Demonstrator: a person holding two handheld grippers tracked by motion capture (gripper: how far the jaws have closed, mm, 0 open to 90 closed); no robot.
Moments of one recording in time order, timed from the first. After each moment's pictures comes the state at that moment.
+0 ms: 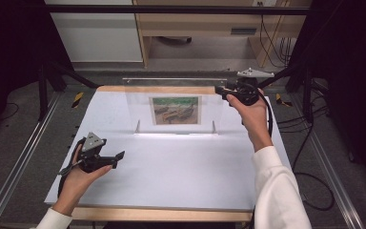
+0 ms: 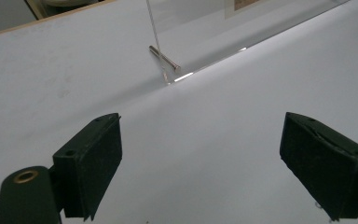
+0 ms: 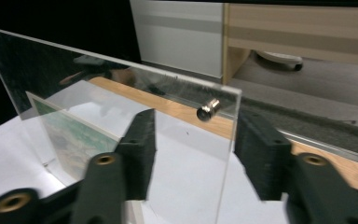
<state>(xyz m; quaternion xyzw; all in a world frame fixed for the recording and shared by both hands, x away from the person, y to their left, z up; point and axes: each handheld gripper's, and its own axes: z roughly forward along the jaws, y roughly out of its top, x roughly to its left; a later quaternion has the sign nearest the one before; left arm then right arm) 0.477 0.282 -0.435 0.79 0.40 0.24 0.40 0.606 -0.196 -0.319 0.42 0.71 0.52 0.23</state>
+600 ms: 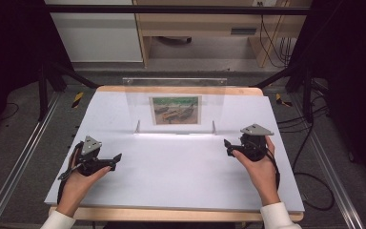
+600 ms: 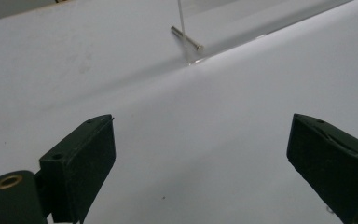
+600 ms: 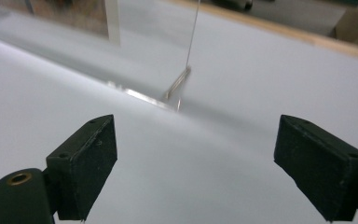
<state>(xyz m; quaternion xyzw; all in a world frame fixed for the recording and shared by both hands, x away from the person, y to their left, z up) 0.472 0.289 -0.450 0.78 0.44 0.27 0.37 0.493 -0.213 -0.423 0.48 0.74 0.38 0.29</state>
